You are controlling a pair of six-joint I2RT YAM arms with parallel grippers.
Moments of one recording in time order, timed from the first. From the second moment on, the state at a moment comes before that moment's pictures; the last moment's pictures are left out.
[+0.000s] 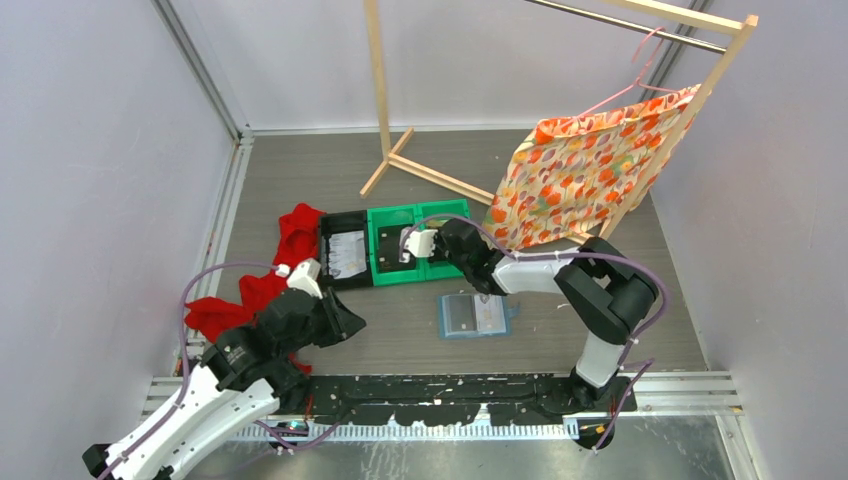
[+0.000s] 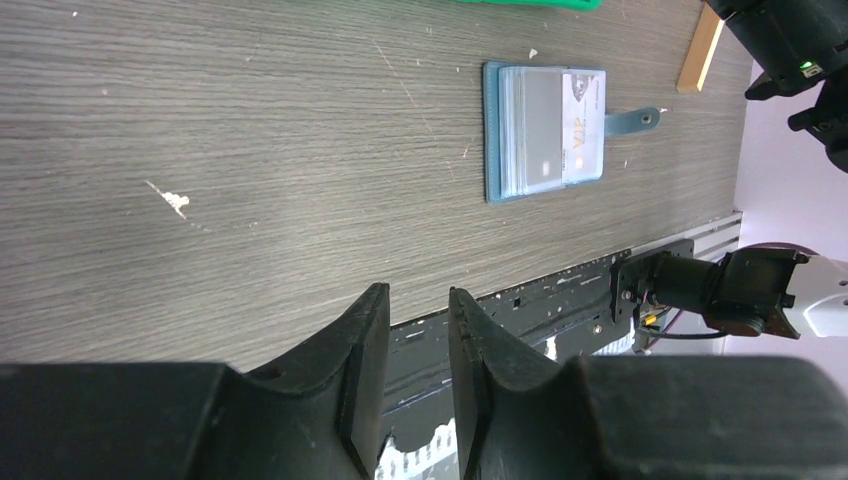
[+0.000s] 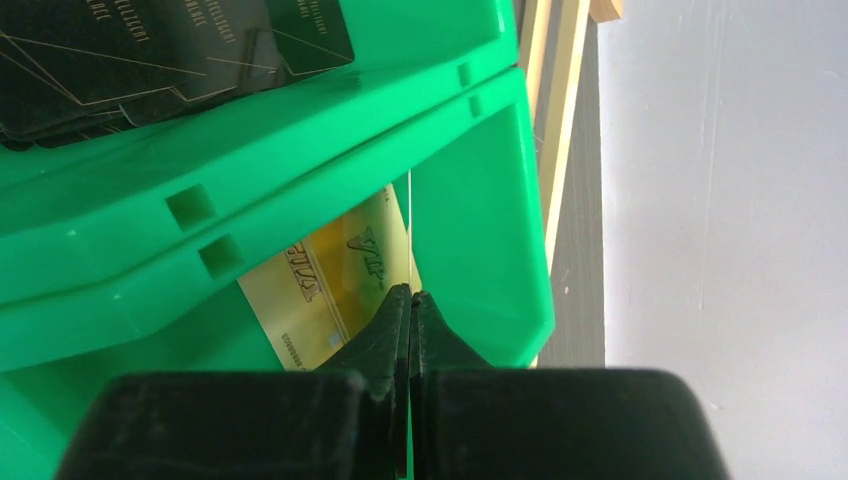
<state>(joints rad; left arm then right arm) -0.79 0.38 0.53 -0.80 -0.08 -0.96 0.80 1.74 0.84 0.42 0.24 -0.95</state>
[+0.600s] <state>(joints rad) -0.79 0.35 0.55 -0.88 -0.15 -0.96 0.80 1.67 0.79 0.47 0.27 -0.89</state>
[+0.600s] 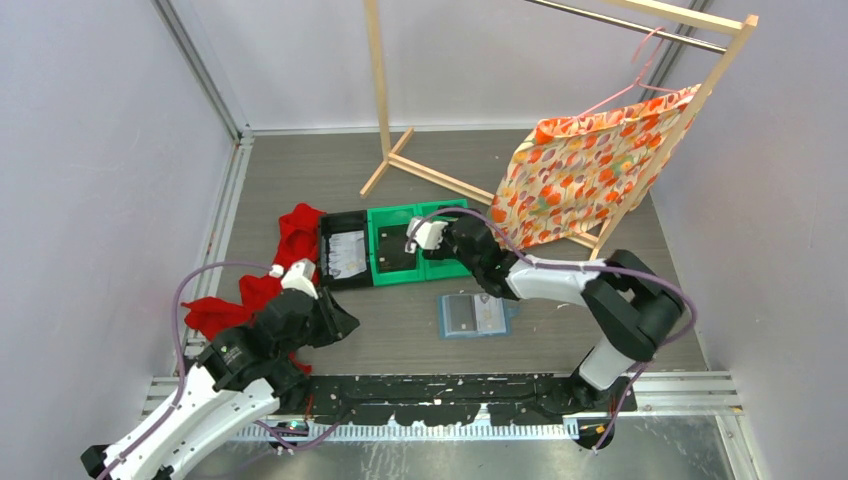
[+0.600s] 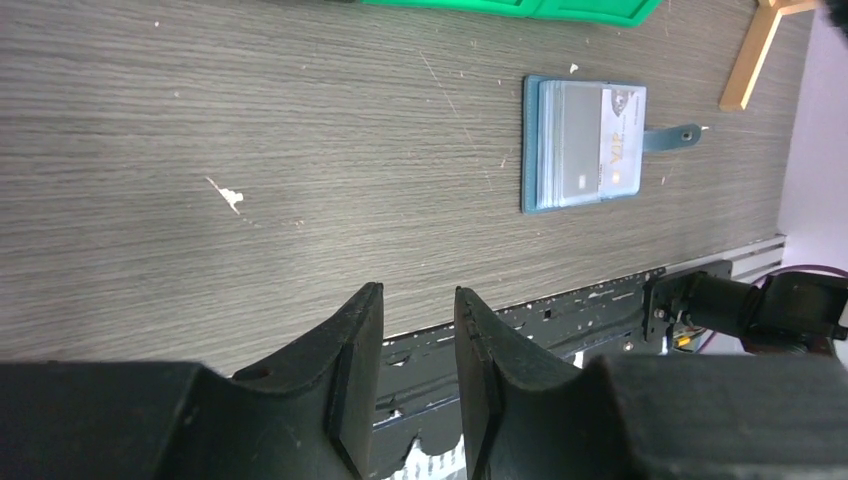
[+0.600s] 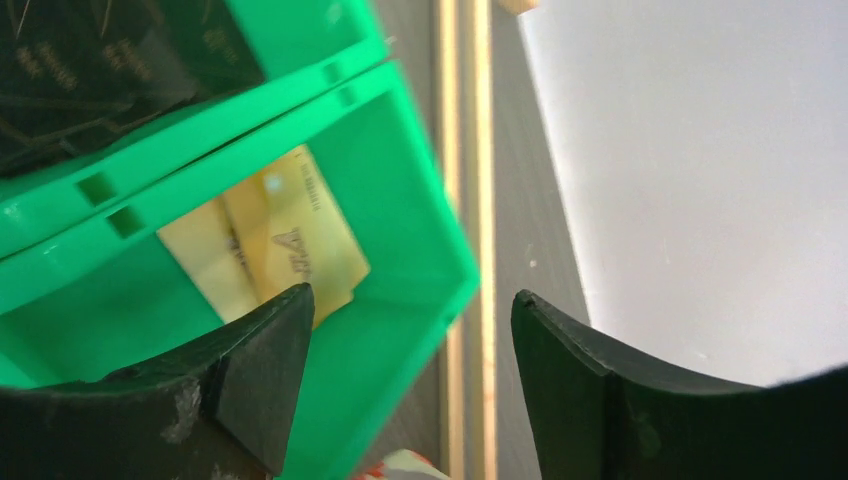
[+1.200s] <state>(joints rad) -0.79 0.74 0.96 -0.90 -0.24 -0.74 0.88 1.13 1.33 -0.50 0.35 0.07</state>
